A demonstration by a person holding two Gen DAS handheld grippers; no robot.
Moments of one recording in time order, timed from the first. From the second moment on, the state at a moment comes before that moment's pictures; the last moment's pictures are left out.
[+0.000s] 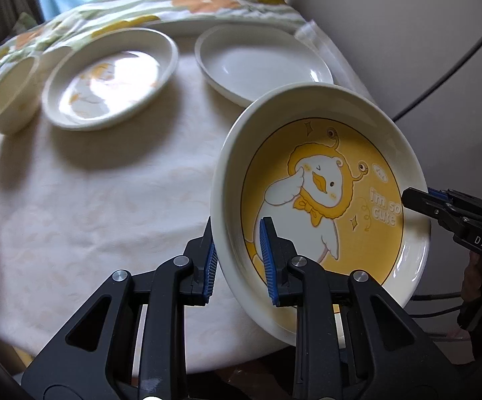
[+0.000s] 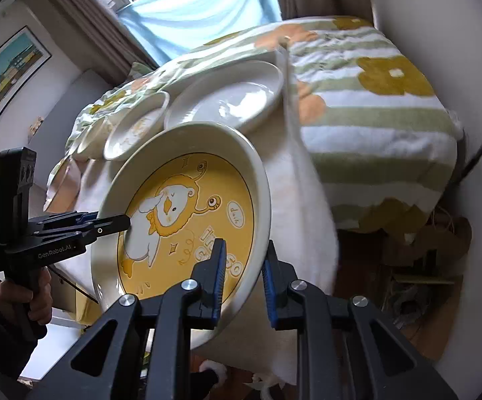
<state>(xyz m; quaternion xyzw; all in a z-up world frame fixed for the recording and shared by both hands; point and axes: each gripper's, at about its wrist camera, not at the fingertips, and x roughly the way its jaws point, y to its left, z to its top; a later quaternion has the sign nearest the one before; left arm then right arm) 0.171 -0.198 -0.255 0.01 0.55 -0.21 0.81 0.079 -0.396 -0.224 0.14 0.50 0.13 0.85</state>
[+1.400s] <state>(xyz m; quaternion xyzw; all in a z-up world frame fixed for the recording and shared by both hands) 0.176 0.131 -0.298 -0.05 0.58 -0.11 0.80 0.144 -0.105 -0.266 0.12 0.55 0.21 0.80</state>
